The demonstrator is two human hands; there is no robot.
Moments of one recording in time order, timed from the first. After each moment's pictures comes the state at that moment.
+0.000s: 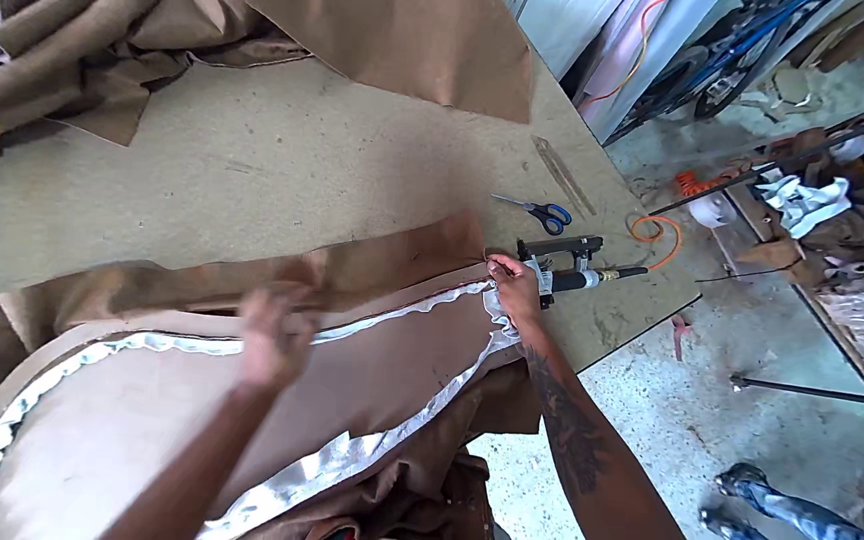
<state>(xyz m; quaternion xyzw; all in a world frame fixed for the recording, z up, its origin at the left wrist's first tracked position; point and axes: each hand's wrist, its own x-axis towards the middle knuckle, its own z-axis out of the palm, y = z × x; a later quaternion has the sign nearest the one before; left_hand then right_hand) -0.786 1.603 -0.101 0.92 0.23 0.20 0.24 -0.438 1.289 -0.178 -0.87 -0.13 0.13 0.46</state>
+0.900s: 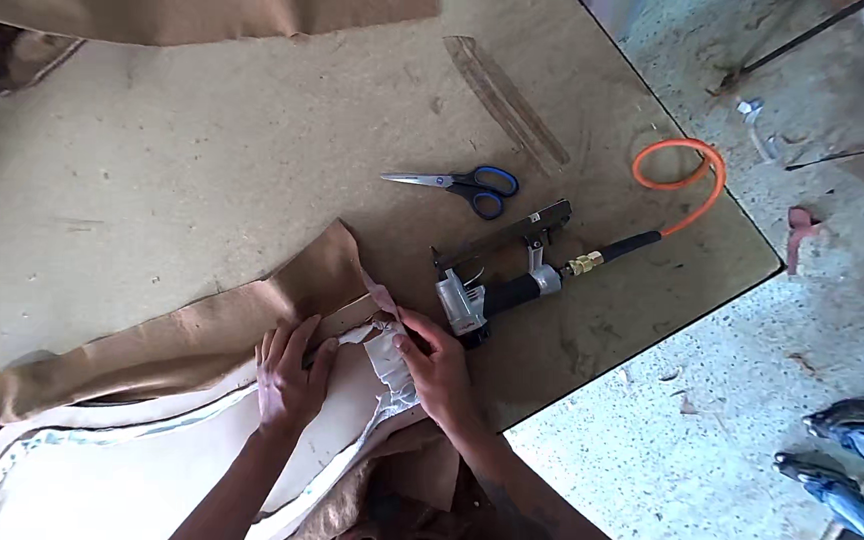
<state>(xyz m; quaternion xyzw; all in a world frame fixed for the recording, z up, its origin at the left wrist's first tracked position) -0.586 1.434 -0.162 0.95 0.26 0.05 0.16 -0.456 1.224 -0.172 -0.73 -0.04 0.31 0.60</state>
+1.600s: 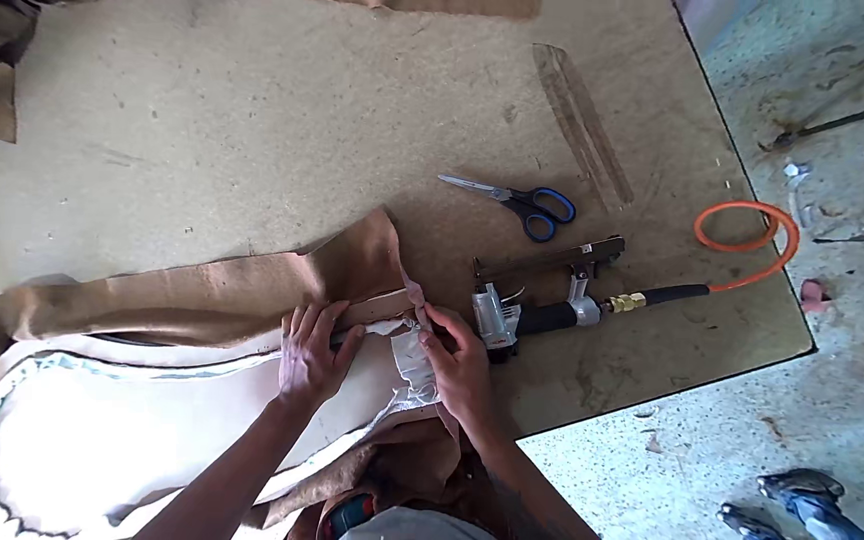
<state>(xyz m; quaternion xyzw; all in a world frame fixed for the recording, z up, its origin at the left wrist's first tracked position) -0.586 1.435 -0.164 0.95 0.28 0.03 0.16 -0.438 1.230 -0.168 -0.74 -0.07 0.36 0.56</state>
